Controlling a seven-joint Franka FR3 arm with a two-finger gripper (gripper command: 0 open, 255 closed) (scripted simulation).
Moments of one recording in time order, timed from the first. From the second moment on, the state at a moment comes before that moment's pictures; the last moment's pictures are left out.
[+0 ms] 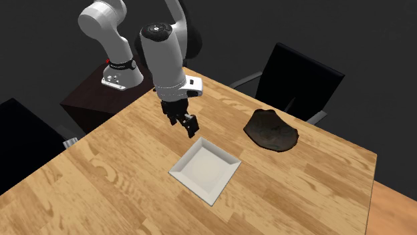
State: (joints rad) arm 0.08 0.28 -0.76 -2.26 0.35 2.53 -1.99
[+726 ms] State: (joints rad) arm -0.08 0.50 -0.59 -2.11 0.56 2.57 -2.21
